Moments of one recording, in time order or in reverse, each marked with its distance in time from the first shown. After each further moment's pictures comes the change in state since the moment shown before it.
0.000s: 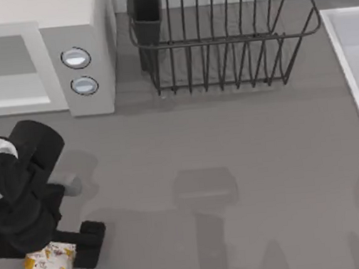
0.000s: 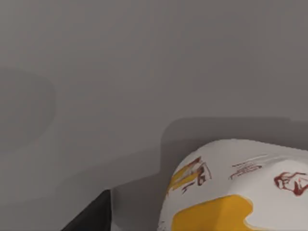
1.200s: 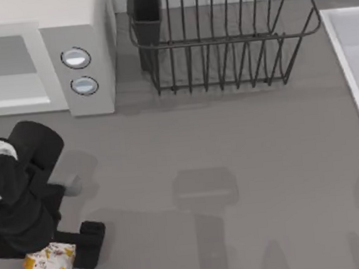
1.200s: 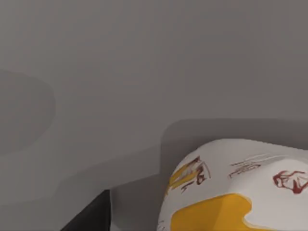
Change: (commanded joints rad) left arm 0.000 0.021 -0.019 0.034 0.000 0.000; right arm 0.000 0.000 0.000 0.000 0.000 0.000
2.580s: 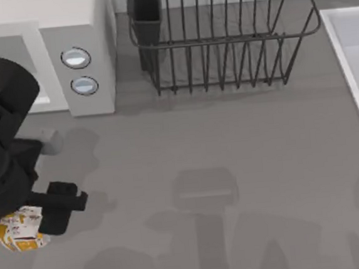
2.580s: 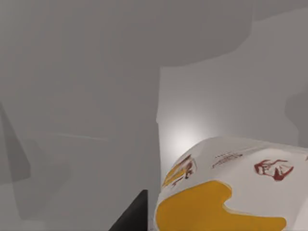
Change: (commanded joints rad) left arm -0.006 -0.250 0.313 -0.530 -0.001 -0.010; right arm 0.000 0.000 0.000 0.000 0.000 0.000
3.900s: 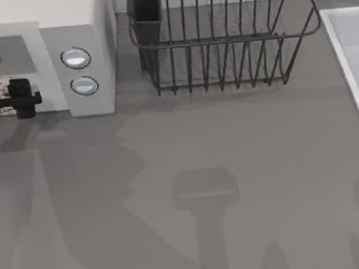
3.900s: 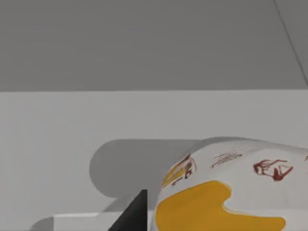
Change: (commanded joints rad) left arm 0.411 0.536 -0.097 1.578 0.176 0.165; right arm 0.000 0.000 0.000 0.000 0.000 0.000
